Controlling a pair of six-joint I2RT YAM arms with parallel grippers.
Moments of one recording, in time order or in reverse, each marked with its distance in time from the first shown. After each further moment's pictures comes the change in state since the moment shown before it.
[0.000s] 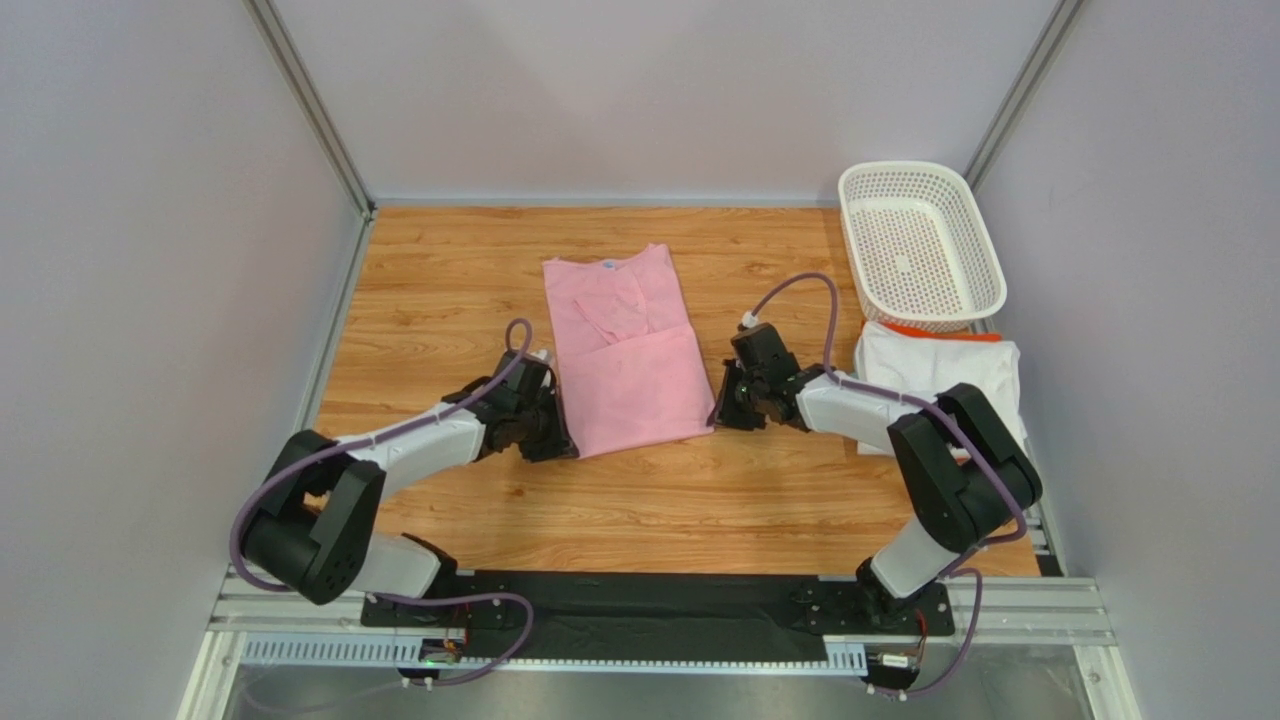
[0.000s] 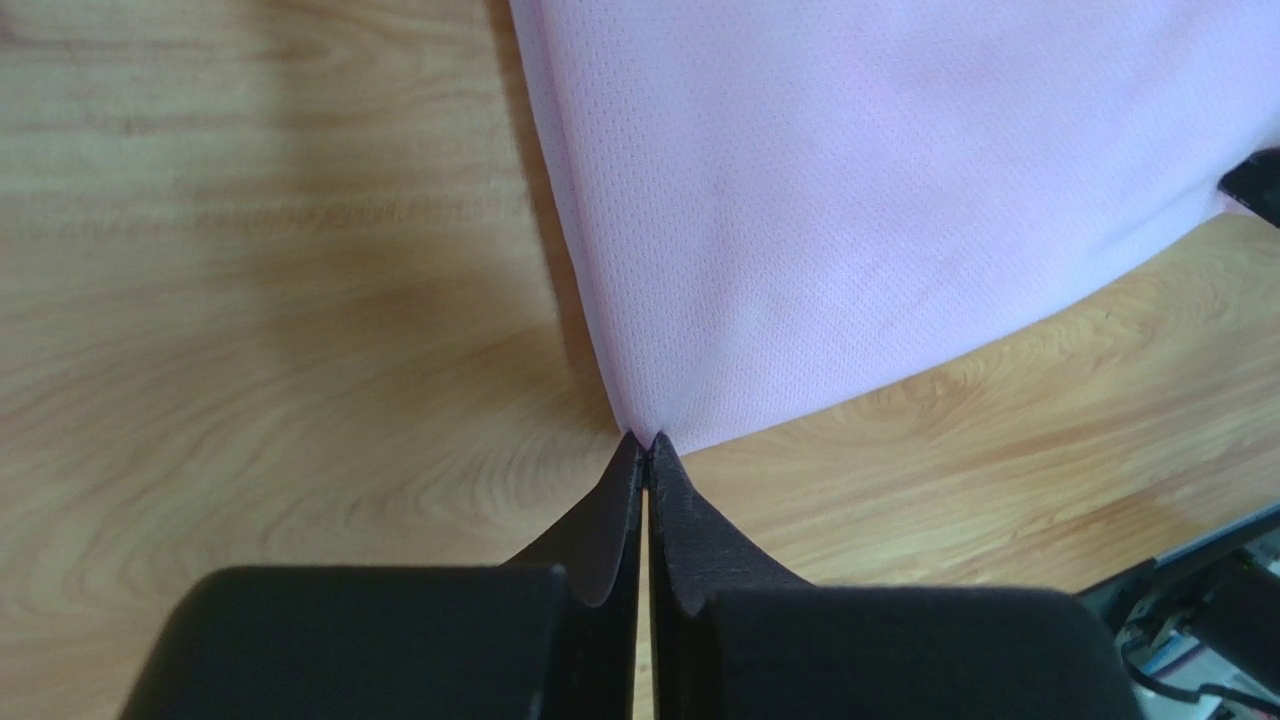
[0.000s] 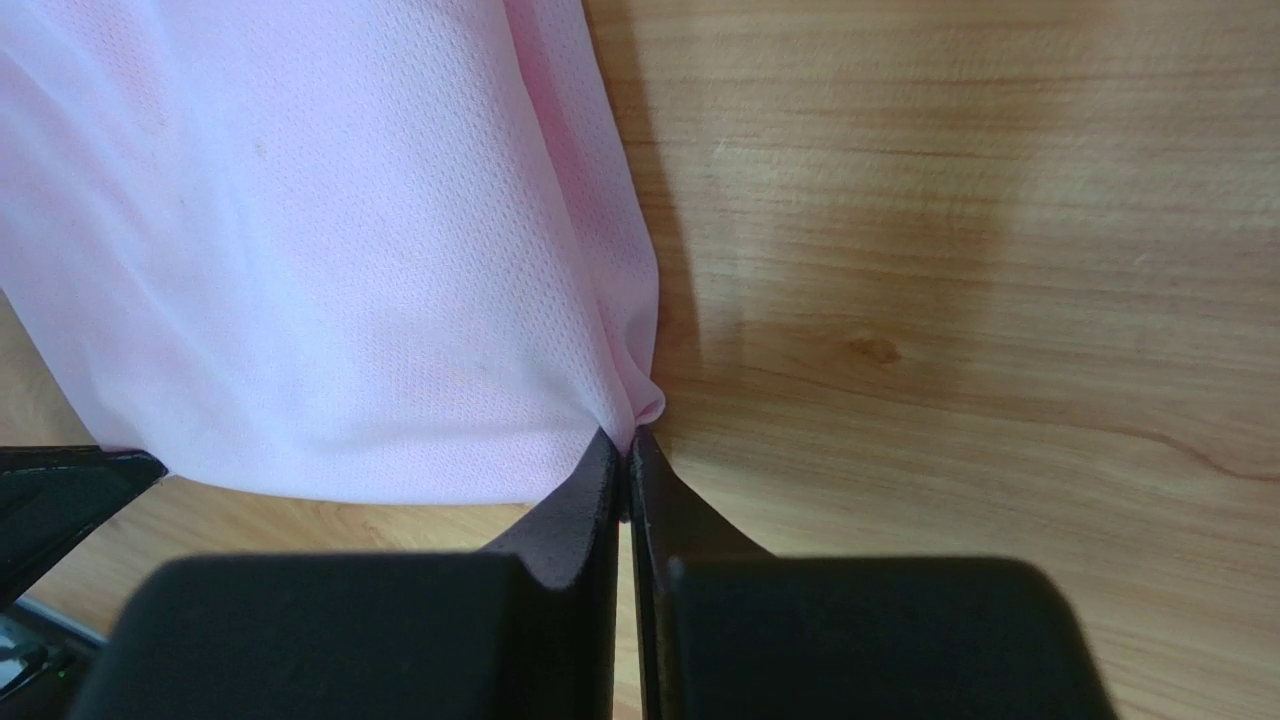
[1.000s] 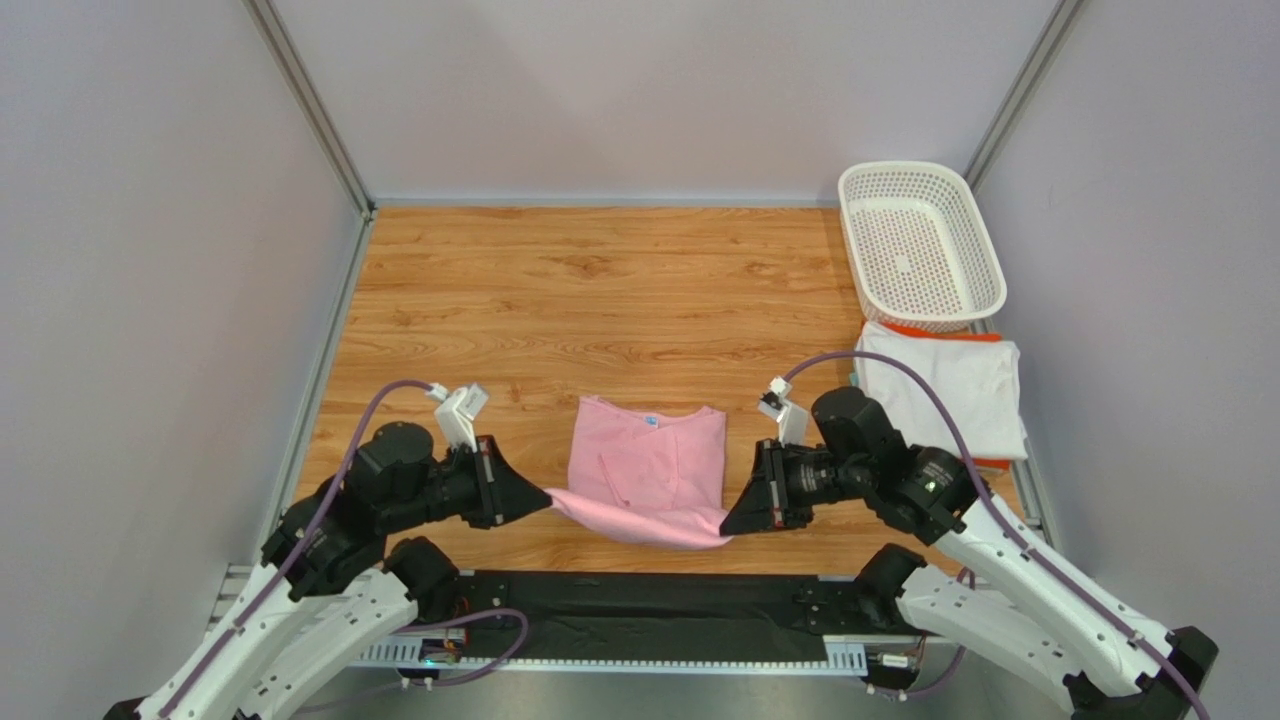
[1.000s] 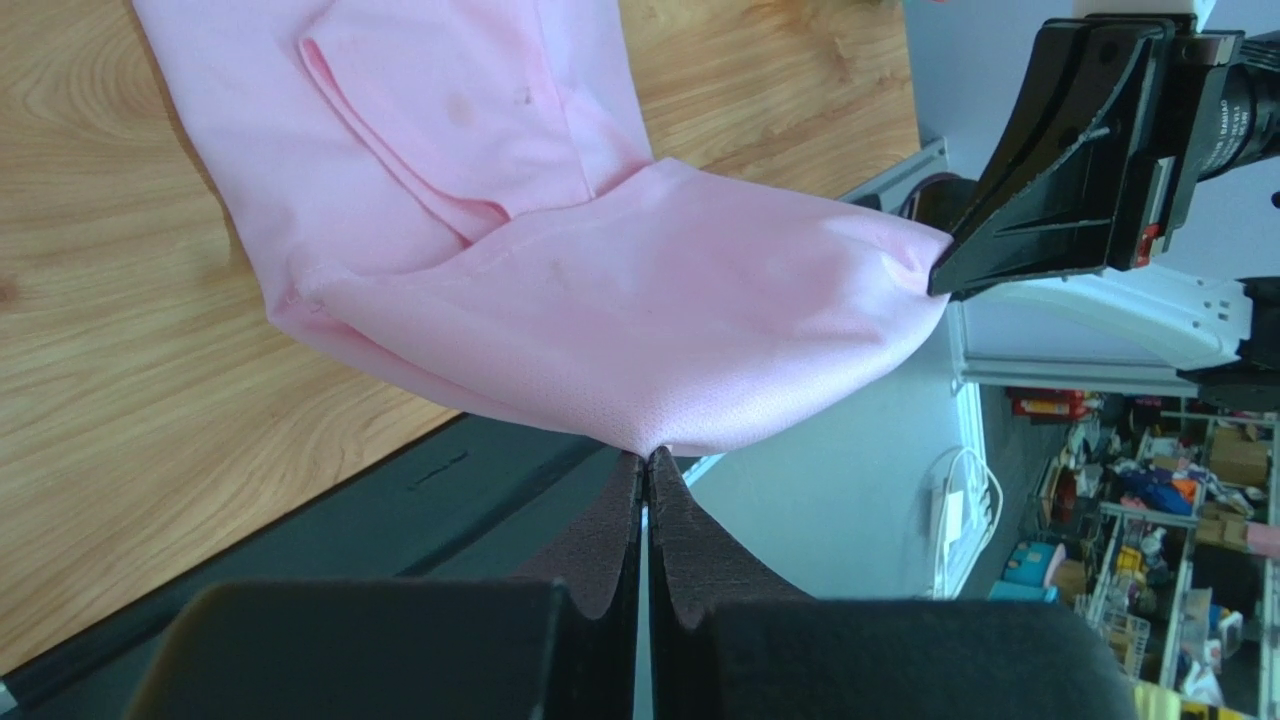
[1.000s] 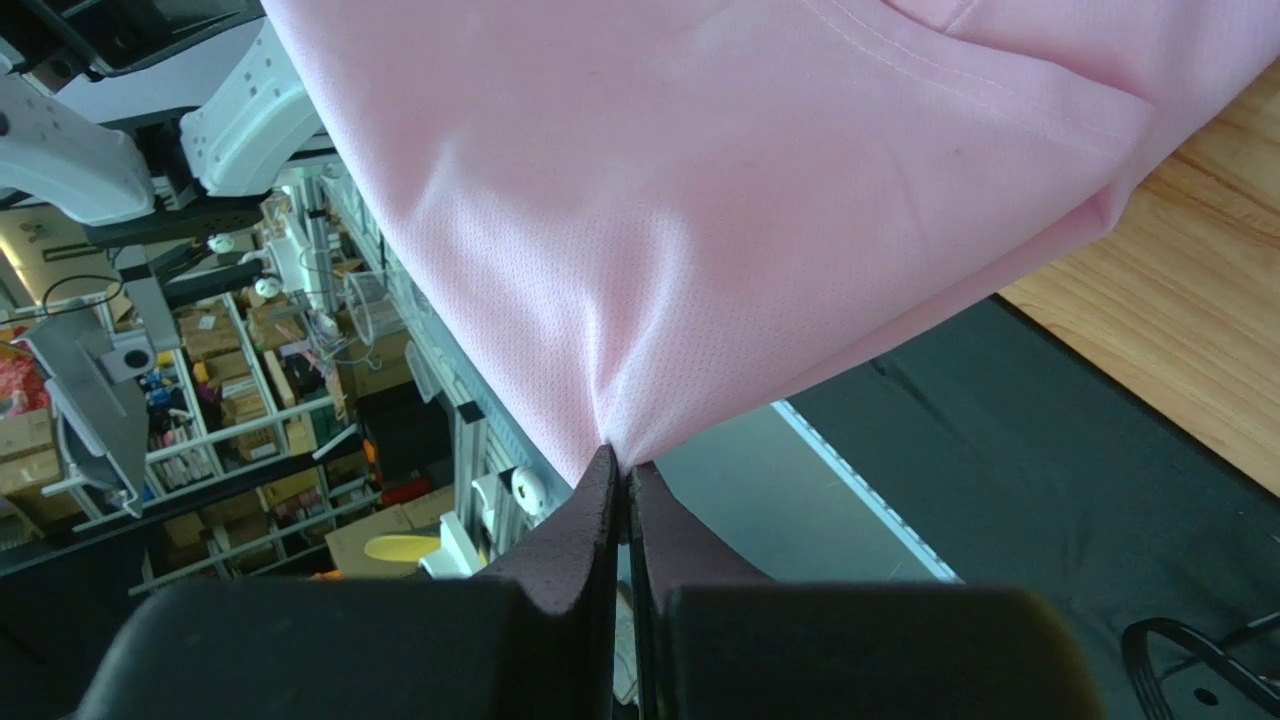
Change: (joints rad) left arm -0.210 -1.018 0.079 -0.612 0.114 -0.138; right arm 0.220 -0.907 -0.108 -0.570 -0.506 0.138
